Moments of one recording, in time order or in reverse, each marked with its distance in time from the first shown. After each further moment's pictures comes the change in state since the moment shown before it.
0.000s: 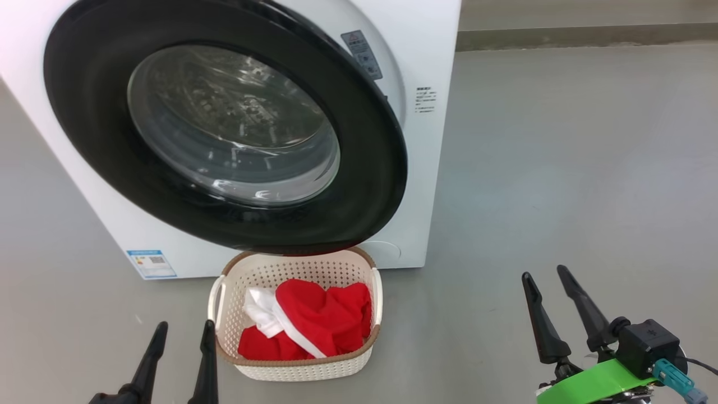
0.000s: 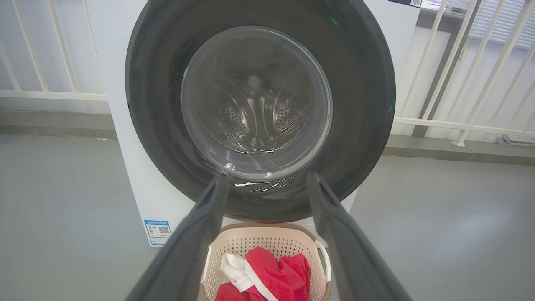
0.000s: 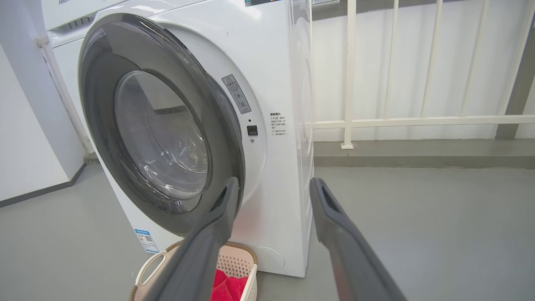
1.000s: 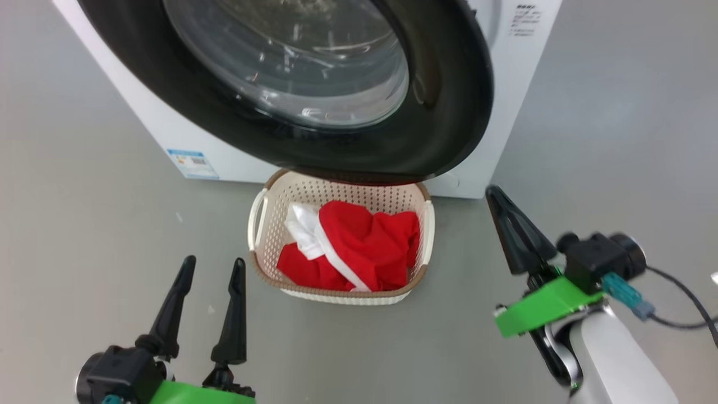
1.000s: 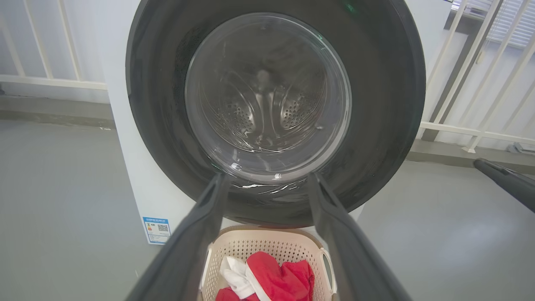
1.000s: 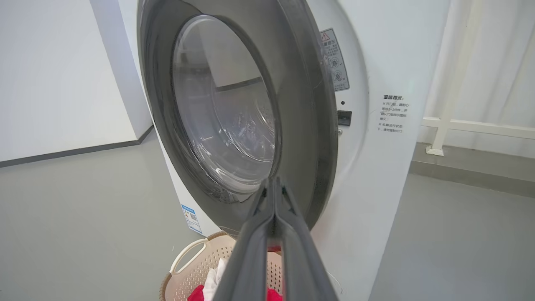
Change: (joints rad) left arm -0.146 -0.040 -0.049 -0.076 0.018 -0.036 0.000; right arm -0.286 -0.009 0.120 0.100 -0.076 0.000 0.000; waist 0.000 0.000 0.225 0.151
